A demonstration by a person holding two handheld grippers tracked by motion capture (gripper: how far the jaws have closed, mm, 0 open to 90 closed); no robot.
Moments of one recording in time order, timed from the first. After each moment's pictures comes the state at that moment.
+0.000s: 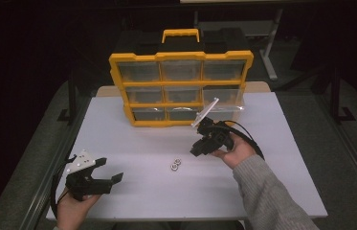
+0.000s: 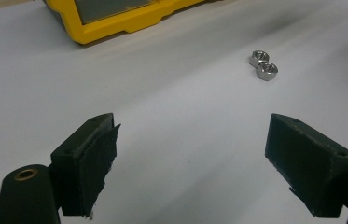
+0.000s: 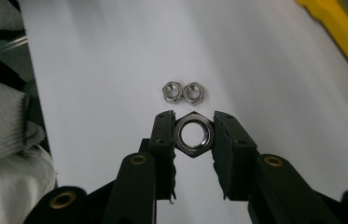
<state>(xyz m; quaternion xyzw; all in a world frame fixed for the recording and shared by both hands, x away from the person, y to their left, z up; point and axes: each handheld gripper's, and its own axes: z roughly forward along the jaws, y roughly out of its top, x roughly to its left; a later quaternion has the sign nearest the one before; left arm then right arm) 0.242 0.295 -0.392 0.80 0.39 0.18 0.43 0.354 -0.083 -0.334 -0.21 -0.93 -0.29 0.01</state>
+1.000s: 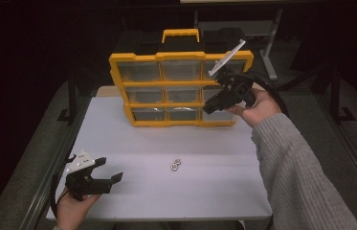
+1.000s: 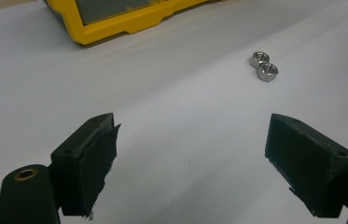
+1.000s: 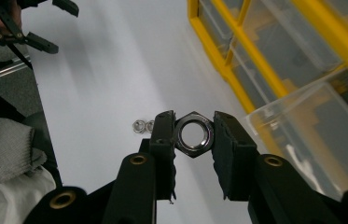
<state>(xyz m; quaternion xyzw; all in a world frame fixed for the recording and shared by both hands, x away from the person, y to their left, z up) 0.242 0.296 -0.392 0.79 0.39 0.18 0.43 0.386 -0.120 -0.211 -0.23 -0.92 -0.31 -0.04</state>
